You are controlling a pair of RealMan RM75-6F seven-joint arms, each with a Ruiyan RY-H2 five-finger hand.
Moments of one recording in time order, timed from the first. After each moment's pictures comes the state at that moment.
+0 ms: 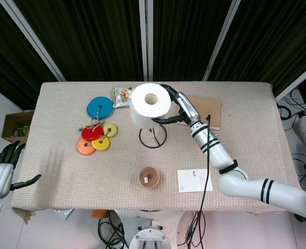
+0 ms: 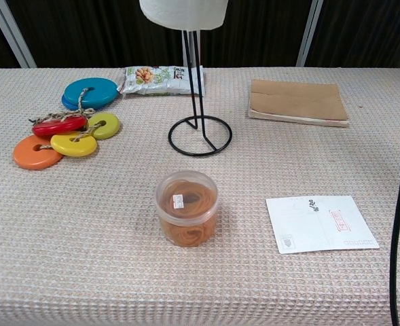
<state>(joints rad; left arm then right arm) -0.08 -1.18 -0.02 -1.45 1.49 1.46 -0.03 0.91 -1.41 0.50 -1.63 -0.91 0.80 0.56</state>
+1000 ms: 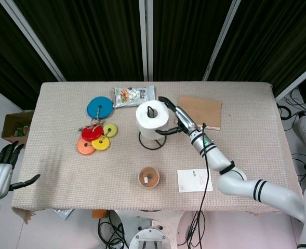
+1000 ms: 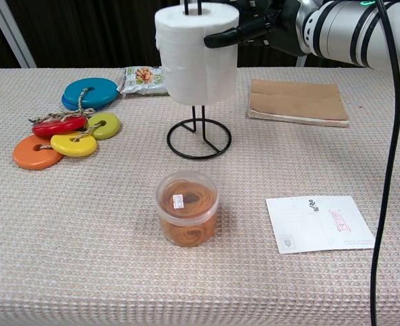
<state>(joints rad) -0.07 -1.18 -0.02 -1.45 1.48 1.46 -0.02 0.88 -1.52 0.42 -1.42 -1.09 0.68 0.63</state>
